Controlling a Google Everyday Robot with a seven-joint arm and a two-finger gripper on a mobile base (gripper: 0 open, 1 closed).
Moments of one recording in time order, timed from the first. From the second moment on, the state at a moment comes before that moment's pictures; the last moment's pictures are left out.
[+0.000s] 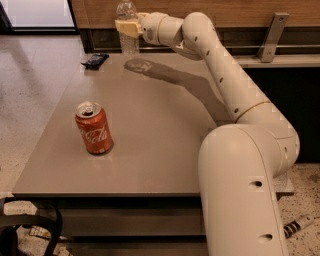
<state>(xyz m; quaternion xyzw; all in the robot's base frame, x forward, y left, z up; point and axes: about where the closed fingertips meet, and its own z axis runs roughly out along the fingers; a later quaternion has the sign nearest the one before) 0.886 0.091 0.966 -0.35 0.61 0.32 0.64</state>
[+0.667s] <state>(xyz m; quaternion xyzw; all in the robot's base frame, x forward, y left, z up) 0.888 0.098 0.959 -0.36 0.62 0.32 0.63</state>
